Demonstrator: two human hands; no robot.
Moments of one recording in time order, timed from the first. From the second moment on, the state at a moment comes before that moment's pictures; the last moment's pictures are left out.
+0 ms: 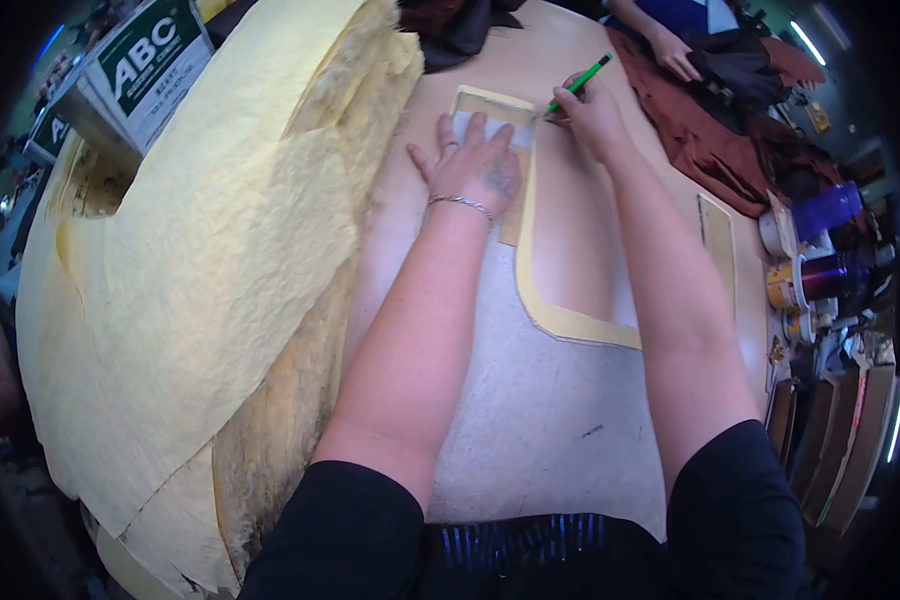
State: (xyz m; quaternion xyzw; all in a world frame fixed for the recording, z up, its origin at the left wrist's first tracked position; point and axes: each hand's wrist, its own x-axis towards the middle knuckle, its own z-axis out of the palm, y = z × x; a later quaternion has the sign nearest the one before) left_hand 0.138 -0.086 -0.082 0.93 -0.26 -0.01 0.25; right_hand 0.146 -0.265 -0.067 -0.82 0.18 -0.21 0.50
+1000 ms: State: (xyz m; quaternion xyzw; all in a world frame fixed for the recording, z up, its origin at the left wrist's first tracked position) left_hand 0.137 -0.086 -0.075 0.94 -0.26 -0.04 0.21; right_hand 0.003 -0.133 -0.073 -0.89 0.06 -0.29 0.34
